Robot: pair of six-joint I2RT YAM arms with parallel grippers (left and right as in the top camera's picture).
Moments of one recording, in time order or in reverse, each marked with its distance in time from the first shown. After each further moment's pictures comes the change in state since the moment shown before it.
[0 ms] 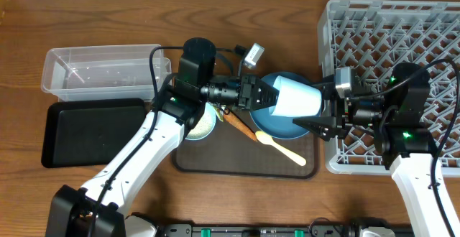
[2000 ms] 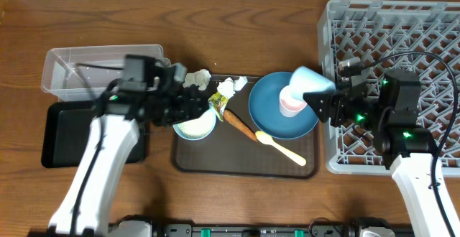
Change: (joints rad) left arm 0.380 -0.165 0.008 -0.982 -0.661 0.658; right arm -0.008 0.000 0.020 -0.373 0.803 0.303
